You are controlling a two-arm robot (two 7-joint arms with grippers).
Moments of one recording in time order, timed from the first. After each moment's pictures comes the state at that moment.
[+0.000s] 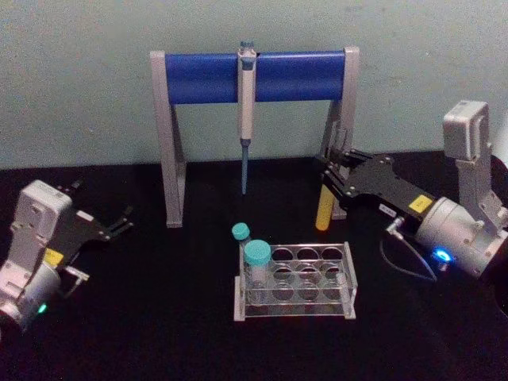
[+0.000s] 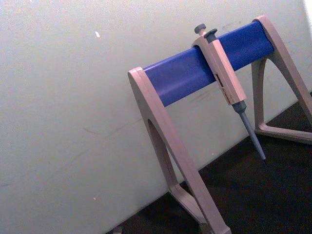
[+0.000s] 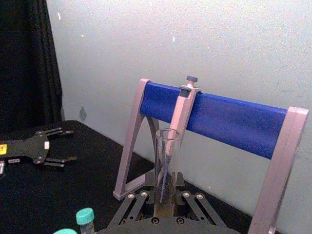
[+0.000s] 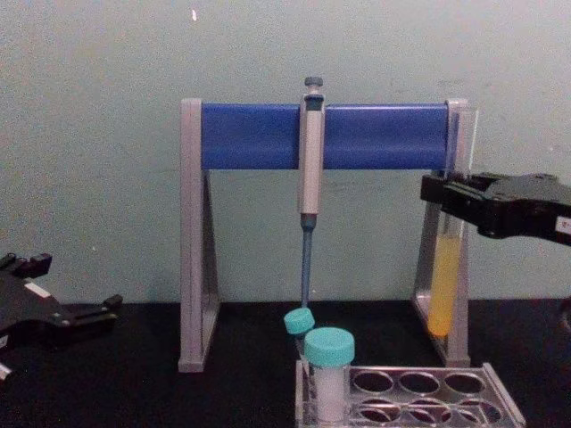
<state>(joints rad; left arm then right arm) -0.20 0.60 0.45 -1.41 -0.25 -0.12 0.03 0.28 0.47 -0.37 -1.52 0.49 -0.01 0.47</state>
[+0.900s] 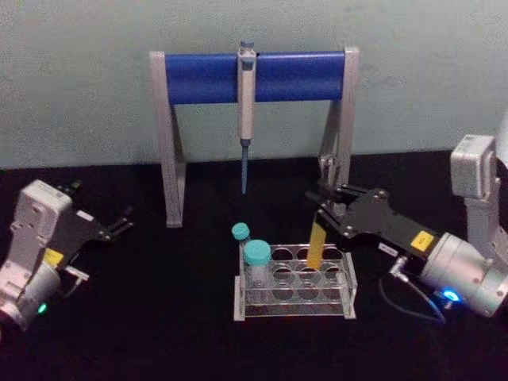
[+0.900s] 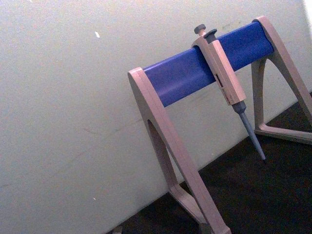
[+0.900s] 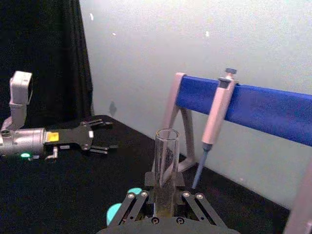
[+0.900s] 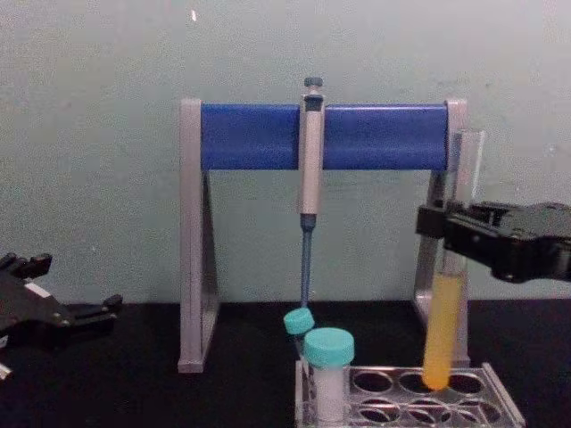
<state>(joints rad) -0.20 0.60 0.45 -1.41 -0.25 -0.12 0.03 0.15 0.53 -0.36 -1.67 0.52 0.00 0.51</state>
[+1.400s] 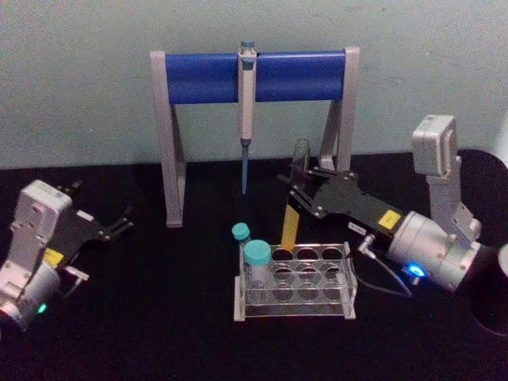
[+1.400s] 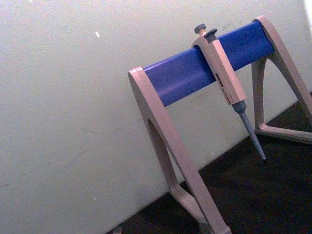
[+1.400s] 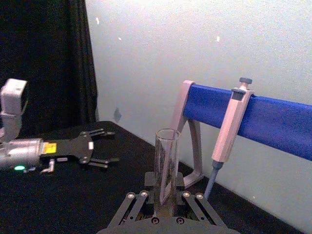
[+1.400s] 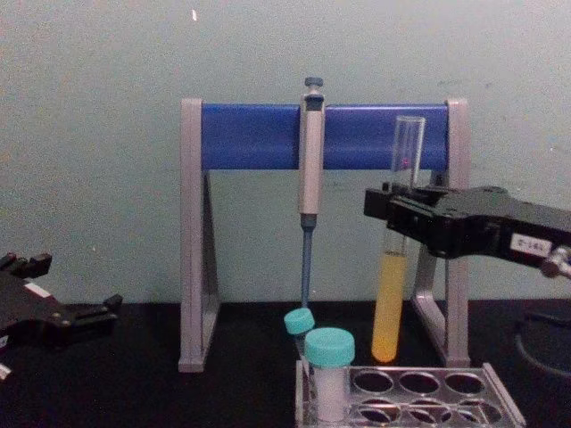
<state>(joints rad) -0.20 0.60 0.45 -1.41 -0.25 -0.12 0.03 0.27 0.46 -0.43 -1.56 0.50 -0.01 0.52</state>
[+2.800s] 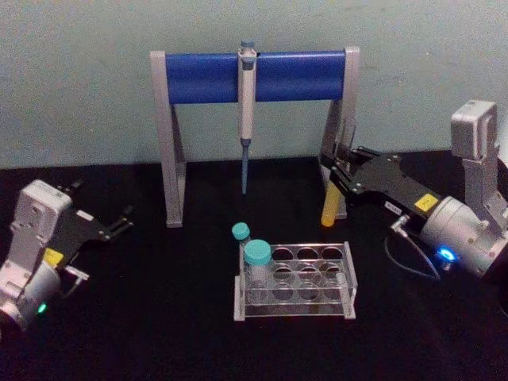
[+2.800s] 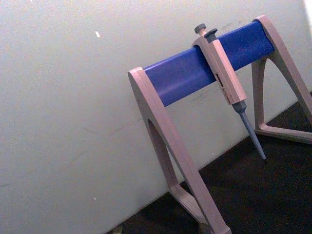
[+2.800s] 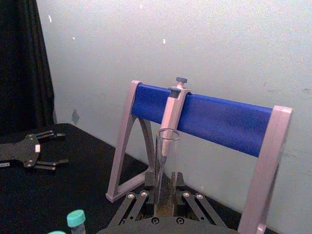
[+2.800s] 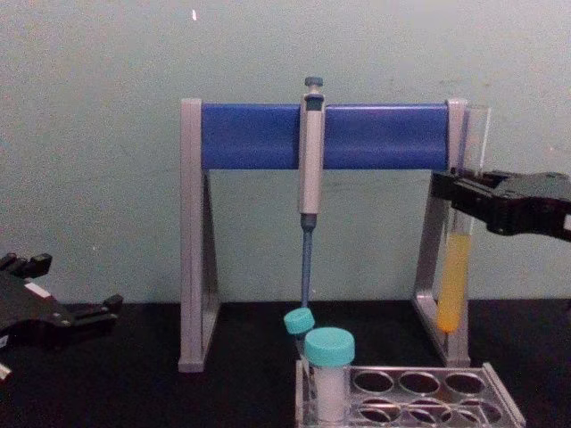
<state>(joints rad) -0.20 0.60 0.45 -1.41 -0.25 -0.12 0.03 0.27 0.46 -0.34 -1.52 0.48 -0.02 0.46</state>
